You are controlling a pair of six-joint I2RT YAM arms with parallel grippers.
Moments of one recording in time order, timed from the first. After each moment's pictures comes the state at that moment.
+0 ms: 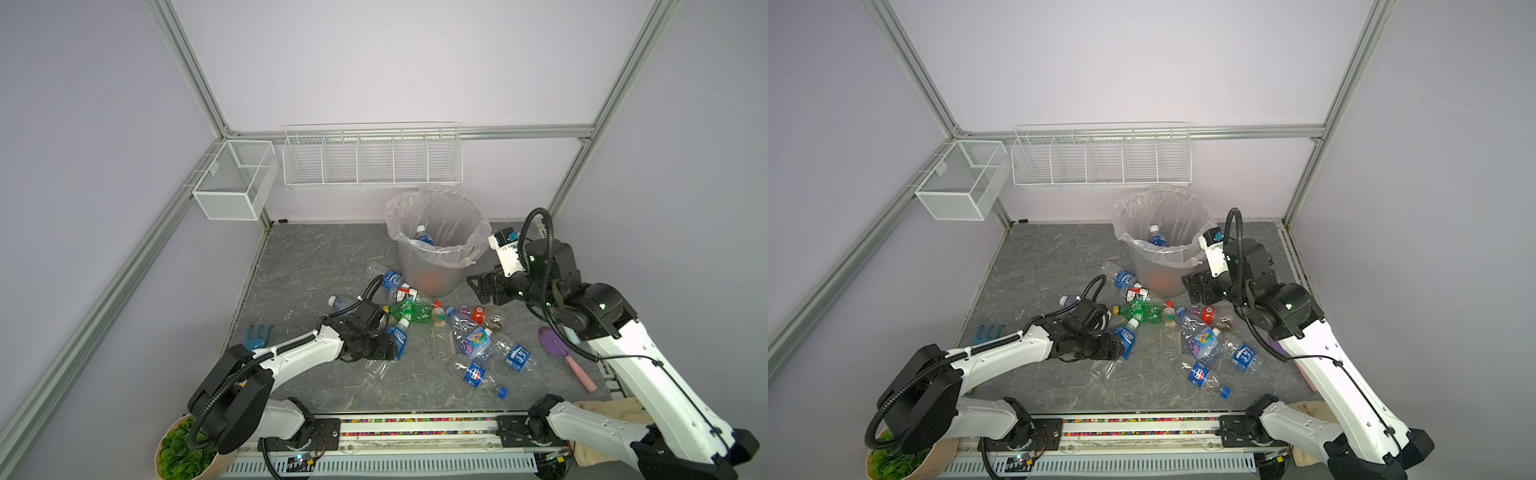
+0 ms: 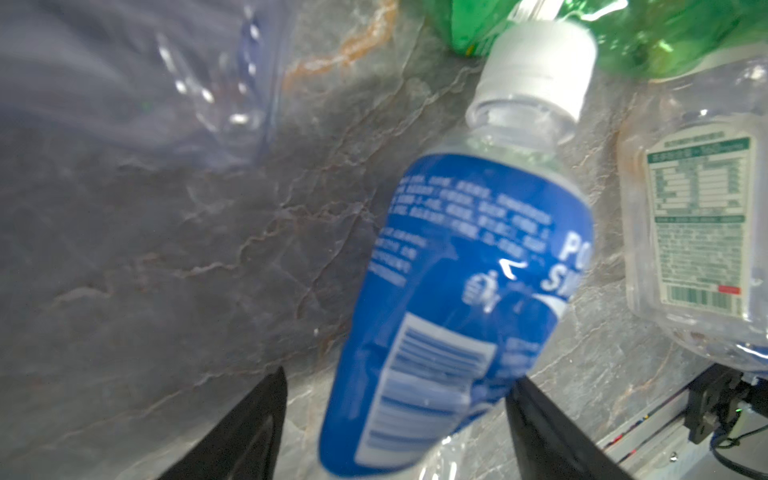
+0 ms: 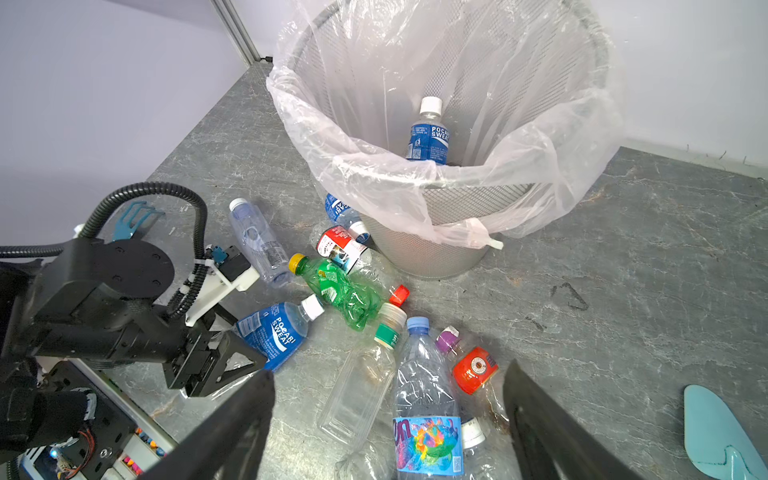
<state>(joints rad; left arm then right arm) -0.77 1.38 0.67 -0.45 0.21 -0.61 0.57 1.07 1.36 -0.91 0.00 0.16</state>
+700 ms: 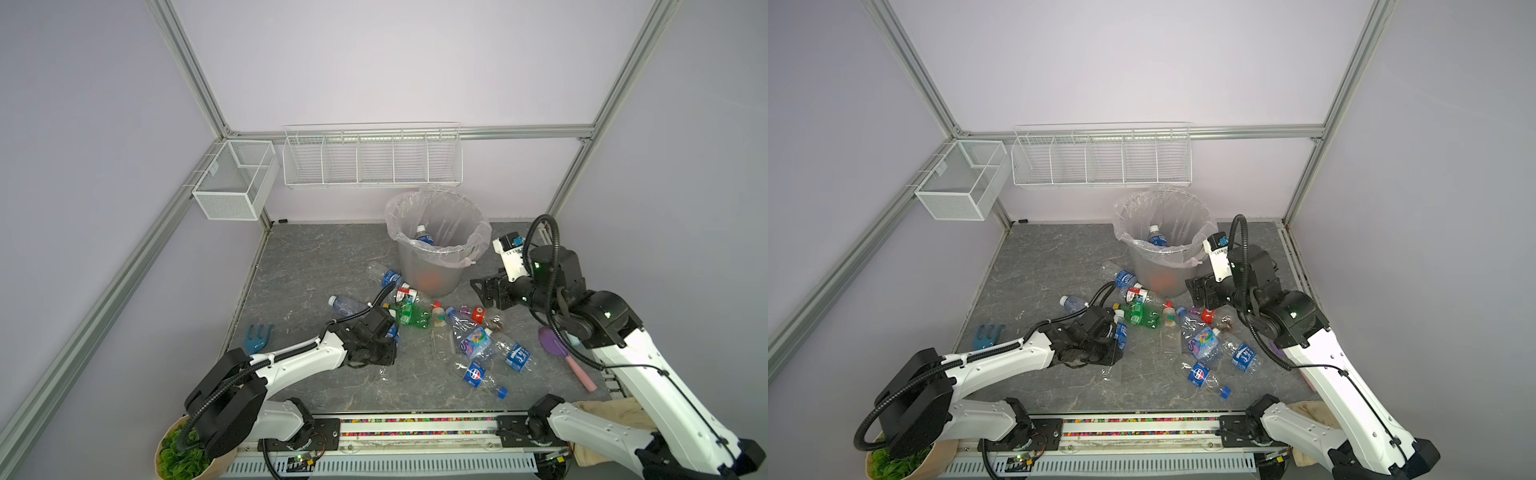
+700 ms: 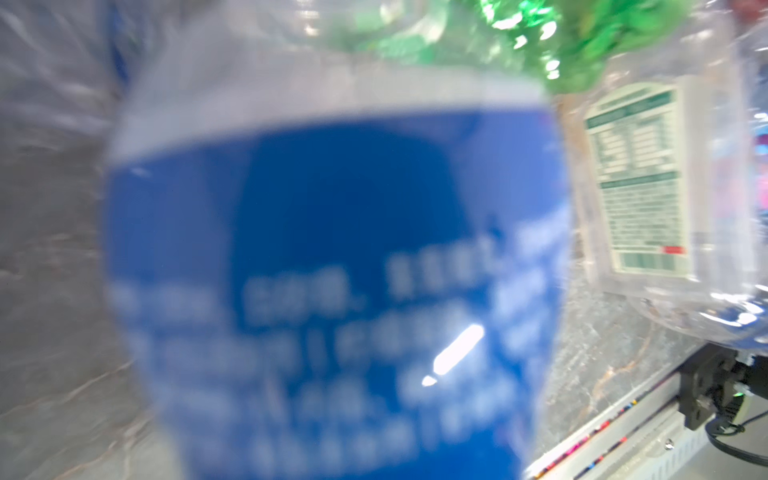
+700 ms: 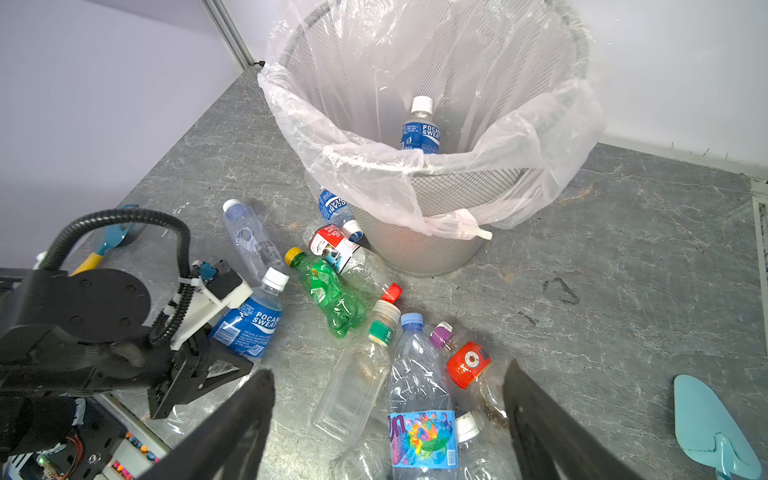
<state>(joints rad) -0.89 1.32 0.70 -0.46 0.13 -0.67 0.57 1.01 1.31 -0.90 0.02 0.16</state>
